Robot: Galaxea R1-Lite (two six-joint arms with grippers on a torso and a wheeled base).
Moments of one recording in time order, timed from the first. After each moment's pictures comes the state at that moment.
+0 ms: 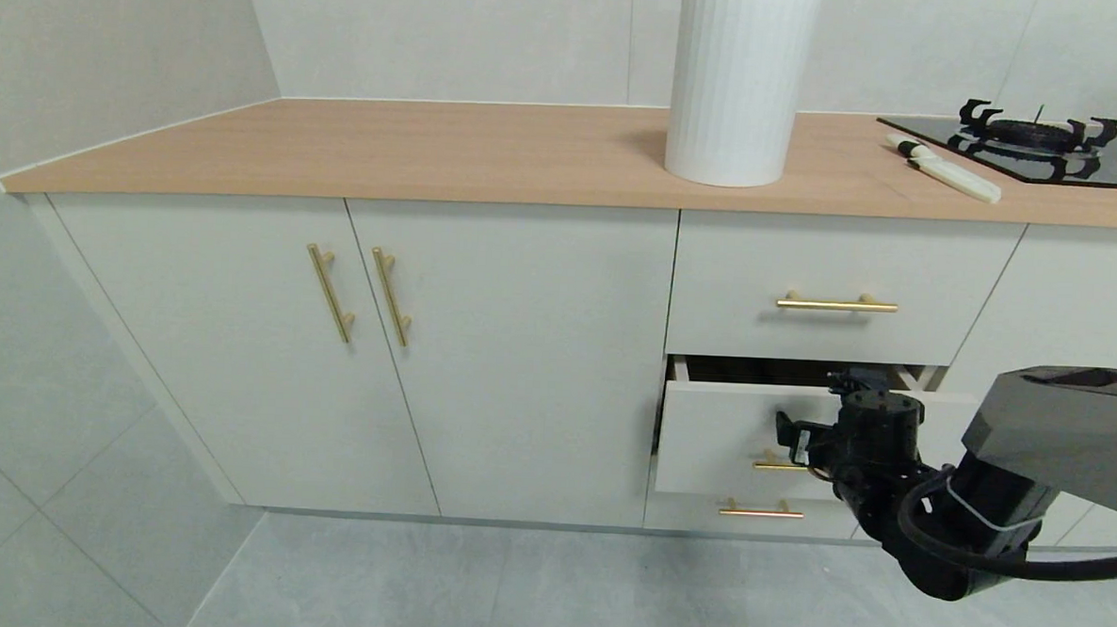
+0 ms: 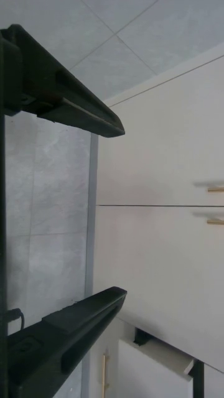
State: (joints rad) left arm 0.00 0.00 0.00 0.00 0.04 -0.01; right arm 0.28 2.32 -0.78 -1.25 -0.43 0.18
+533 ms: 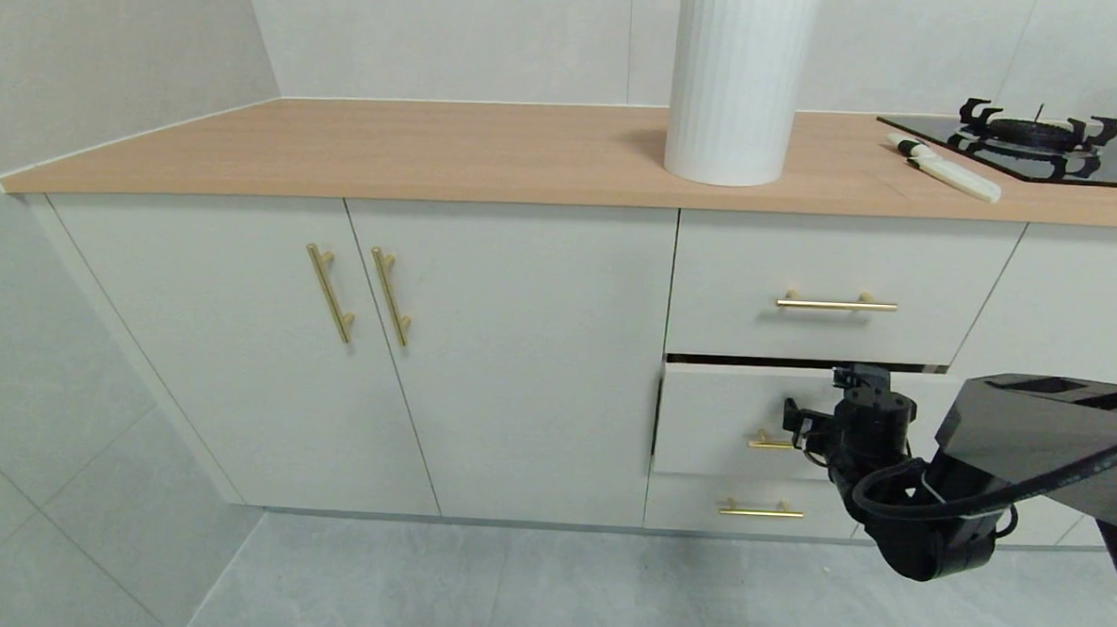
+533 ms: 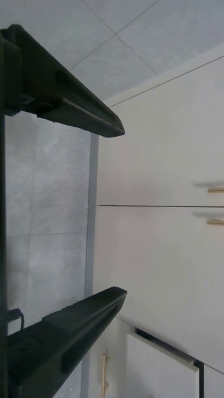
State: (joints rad) left arm 0.00 0.00 0.00 0.00 0.04 -0.01; right arm 0.22 2.44 -0.91 -1.31 -0.47 0.18
